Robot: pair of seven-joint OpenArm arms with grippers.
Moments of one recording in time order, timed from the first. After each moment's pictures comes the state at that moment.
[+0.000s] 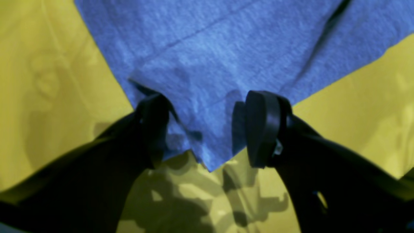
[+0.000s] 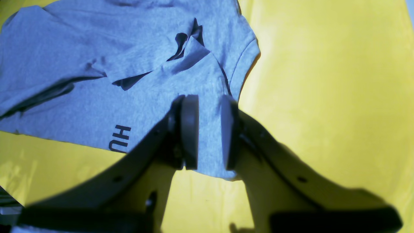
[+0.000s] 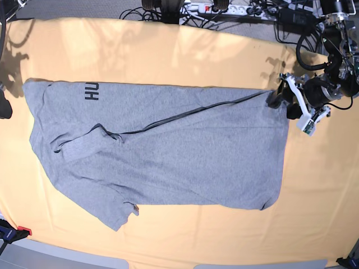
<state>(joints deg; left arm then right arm) 10.7 -30.6 -17.8 103.8 -47.2 -39.2 64.4 -6.5 27.5 57.0 94.0 66.5 41.6 -83.1</state>
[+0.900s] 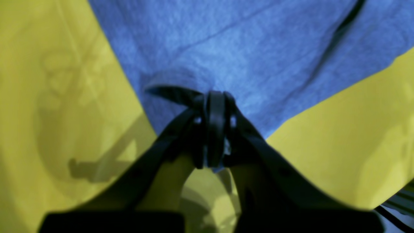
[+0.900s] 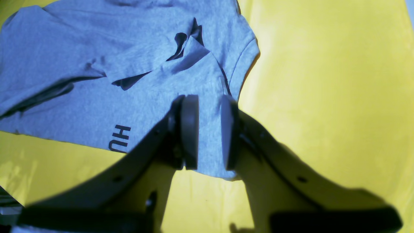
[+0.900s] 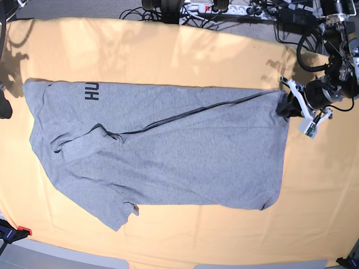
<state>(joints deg) 9.8 -30.8 -17.8 103.8 -46.2 -37.4 63.2 -6.5 27.5 57.0 94.0 66.5 41.6 -83.1</state>
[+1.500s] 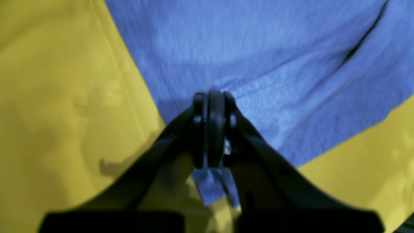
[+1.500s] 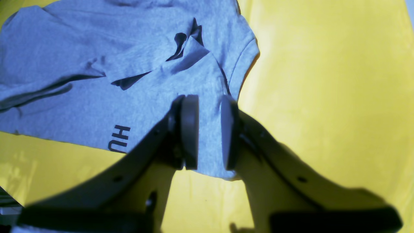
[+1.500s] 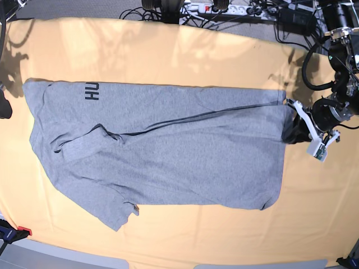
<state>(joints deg) 2.3 -31.7 -17.9 103.7 -46.4 -37.4 60.8 -6.5 27.5 57.0 94.0 66.5 41.6 -83.1</state>
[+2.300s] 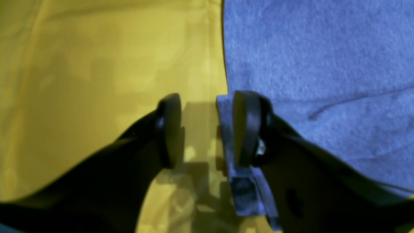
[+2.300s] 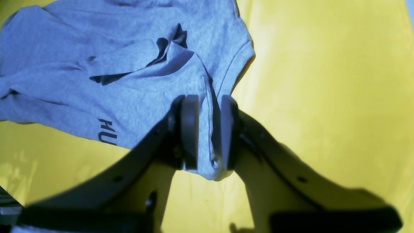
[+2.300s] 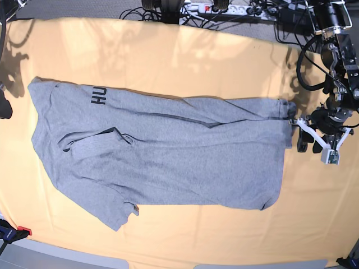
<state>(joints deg) 2.3 -27.6 -17.8 103.6 -27.5 -18.3 52.1 -6.5 27.5 57.0 94.0 66.5 41.6 -83.1</state>
